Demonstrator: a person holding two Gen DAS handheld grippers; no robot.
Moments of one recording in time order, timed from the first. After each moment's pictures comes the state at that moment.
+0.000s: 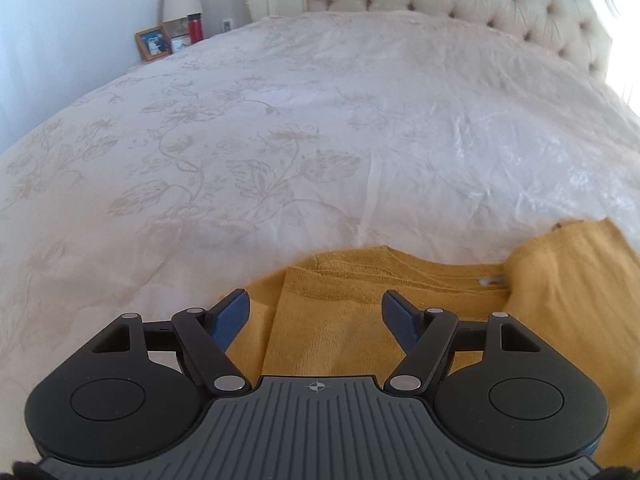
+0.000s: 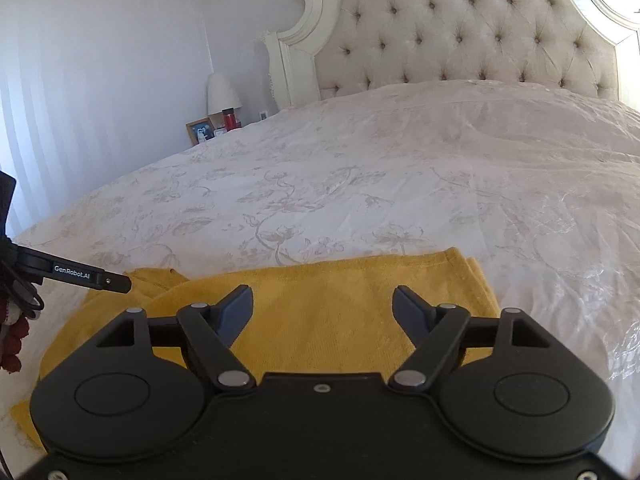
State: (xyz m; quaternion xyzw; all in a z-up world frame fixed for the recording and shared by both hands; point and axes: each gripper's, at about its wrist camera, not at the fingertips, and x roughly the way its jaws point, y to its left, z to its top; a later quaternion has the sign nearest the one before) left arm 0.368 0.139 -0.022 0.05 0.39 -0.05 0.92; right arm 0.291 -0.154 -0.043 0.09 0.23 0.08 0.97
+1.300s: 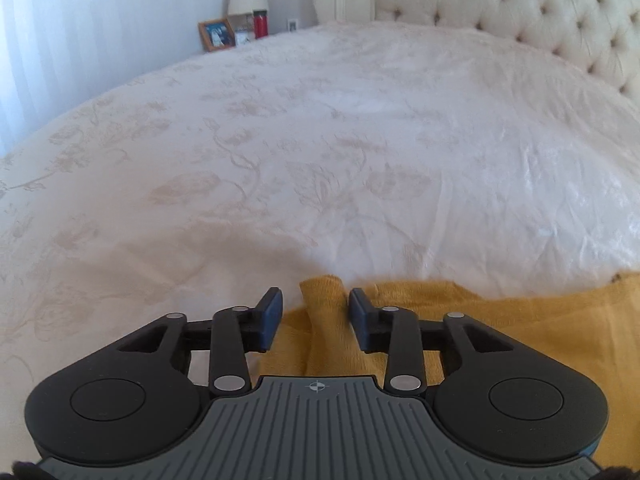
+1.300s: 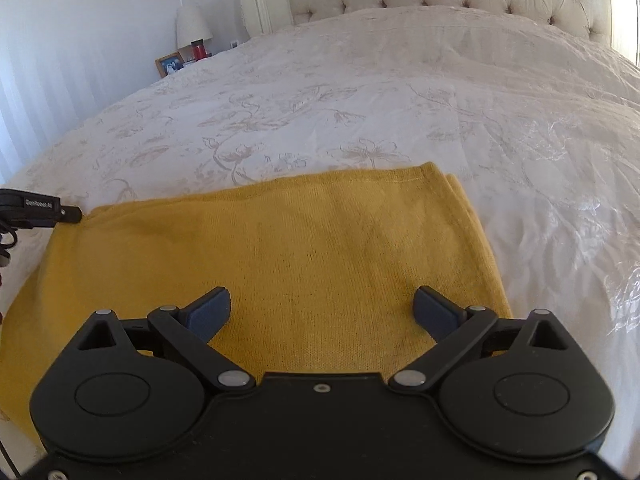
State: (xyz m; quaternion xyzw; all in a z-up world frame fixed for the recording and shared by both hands) left arm 0.379 0.157 -0.024 0.00 0.37 0.04 0.93; right arm 0.311 -0.160 -0.072 0.08 0.35 0.05 0.93
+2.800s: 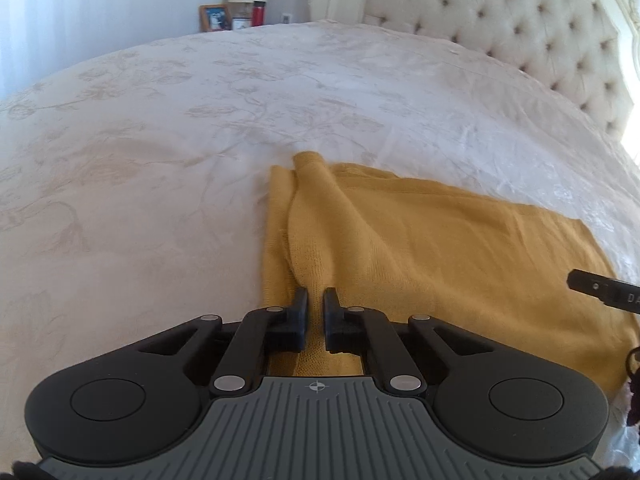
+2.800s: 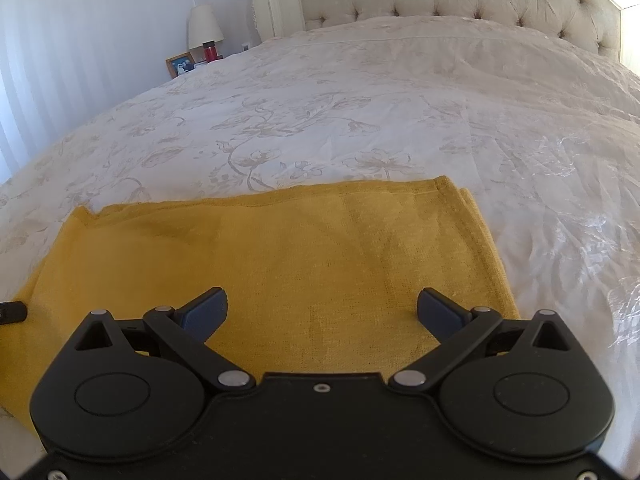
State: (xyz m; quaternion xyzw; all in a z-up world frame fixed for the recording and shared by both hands) left arm 0.248 0.165 -0.033 -0.07 0.37 0.01 0.92; right arm 0.309 -0.151 -0.066 0.07 0.34 0.06 0.94
